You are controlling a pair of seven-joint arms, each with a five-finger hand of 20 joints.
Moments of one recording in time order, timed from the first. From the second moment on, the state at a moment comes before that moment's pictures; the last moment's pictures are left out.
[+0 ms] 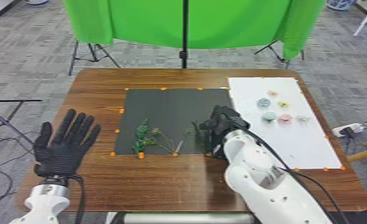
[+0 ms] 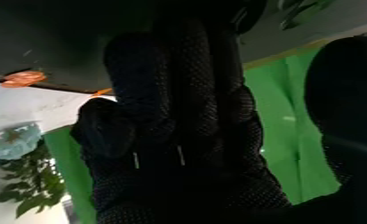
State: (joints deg) left arm 126.3 -61.4 -94.4 -119.0 -4.7 0.4 18.2; right arm -82.5 -65.9 54.4 -103.2 -134.2 -5.6 38.8
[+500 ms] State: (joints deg) left arm 127.0 -61.9 -94.6 -119.3 -4.7 0.4 19.8; right arm -90.7 -62.6 65.8 -112.0 -132.6 1.9 40.1
